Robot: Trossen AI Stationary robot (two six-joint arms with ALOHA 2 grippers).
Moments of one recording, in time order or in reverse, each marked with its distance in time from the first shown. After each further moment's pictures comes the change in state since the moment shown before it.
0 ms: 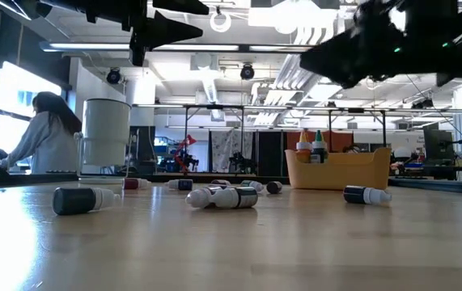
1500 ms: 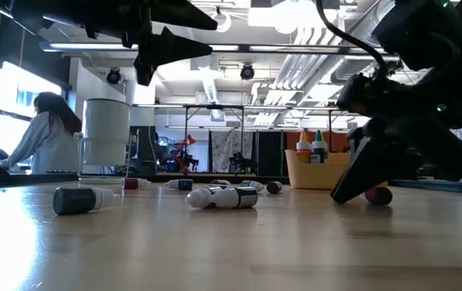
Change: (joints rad) left arm -0.014 0.117 0.003 0.010 0.137 -0.096; right arm 0.450 0.497 0.264 -0.775 0.289 0.471
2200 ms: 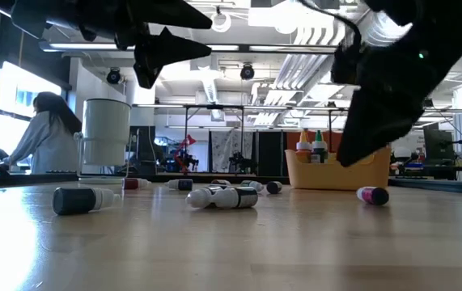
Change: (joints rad) left arm 0.001 -0.004 -0.001 -0.058 0.176 0.029; right arm -0.007 -0.178 0.175 -0.413 -0.046 0.379
